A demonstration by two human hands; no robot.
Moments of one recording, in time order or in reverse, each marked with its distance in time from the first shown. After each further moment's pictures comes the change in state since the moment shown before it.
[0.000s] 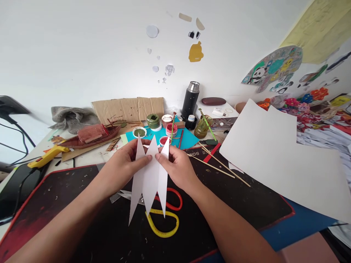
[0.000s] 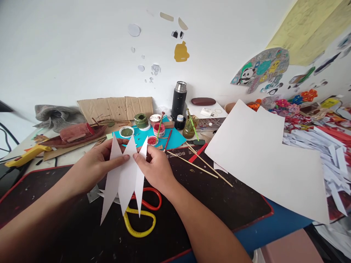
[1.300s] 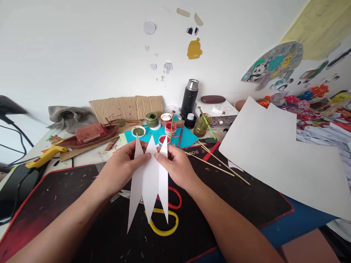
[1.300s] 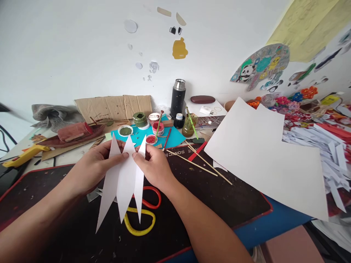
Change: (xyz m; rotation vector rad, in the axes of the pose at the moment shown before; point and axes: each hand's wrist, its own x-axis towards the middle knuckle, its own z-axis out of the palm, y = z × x) left_hand 0.000 -0.001 0.008 -0.135 0.051 -0.068; right_hand 0.002 -0.001 0.000 0.133 -0.053 0.054
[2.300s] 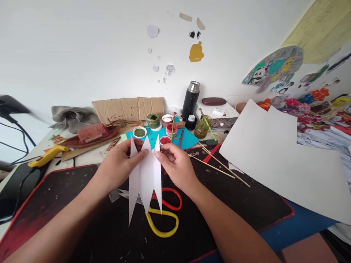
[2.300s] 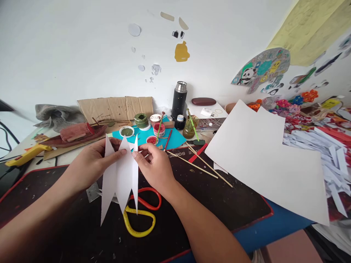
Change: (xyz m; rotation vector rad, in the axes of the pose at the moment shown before) left_hand 0.002 0.011 -0.008 0.321 0.142 0.115; right_hand -0.001 0.007 0.000 -0.113 0.068 -0.143
